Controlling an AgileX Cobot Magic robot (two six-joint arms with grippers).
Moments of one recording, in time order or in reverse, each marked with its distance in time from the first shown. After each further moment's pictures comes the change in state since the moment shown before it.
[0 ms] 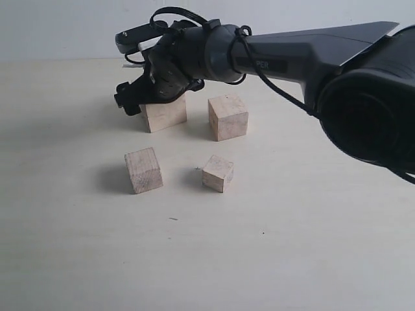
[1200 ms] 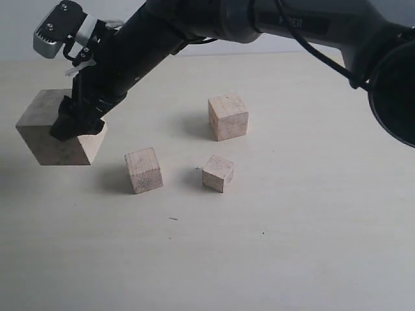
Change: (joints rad) left arm 0.000 0.000 0.000 0.000 0.000 0.000; right arm 0.001 -0.138 0.006 1.246 0.318 -1.747
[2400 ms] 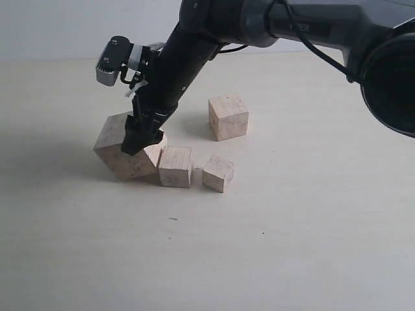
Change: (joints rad) left arm 0.000 0.000 0.000 0.000 0.000 0.000; right arm -0.094 0.057 0.000 -0.248 0.128 0.085
